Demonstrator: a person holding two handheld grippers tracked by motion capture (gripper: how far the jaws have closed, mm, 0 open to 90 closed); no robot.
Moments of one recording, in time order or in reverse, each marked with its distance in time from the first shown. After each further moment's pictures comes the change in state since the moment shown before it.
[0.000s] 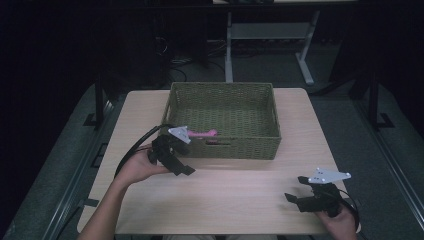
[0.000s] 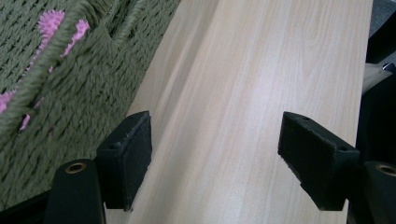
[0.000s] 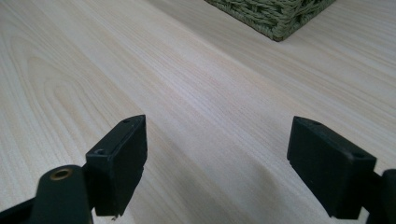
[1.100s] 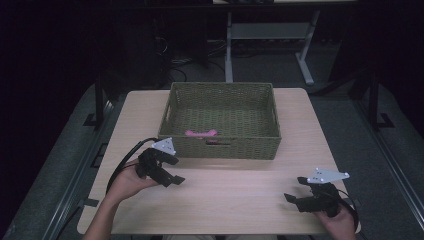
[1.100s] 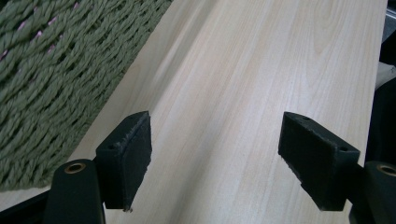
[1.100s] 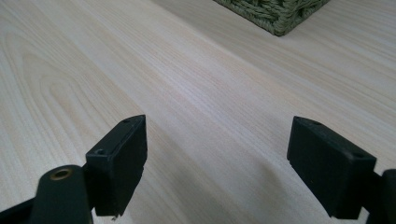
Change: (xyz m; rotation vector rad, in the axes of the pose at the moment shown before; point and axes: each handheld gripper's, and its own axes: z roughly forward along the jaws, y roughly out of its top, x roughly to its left) left arm -0.010 -0.052 0.002 -0.077 0.048 -0.076; right arm 0.000 -0.001 0.003 0.010 0.002 0.009
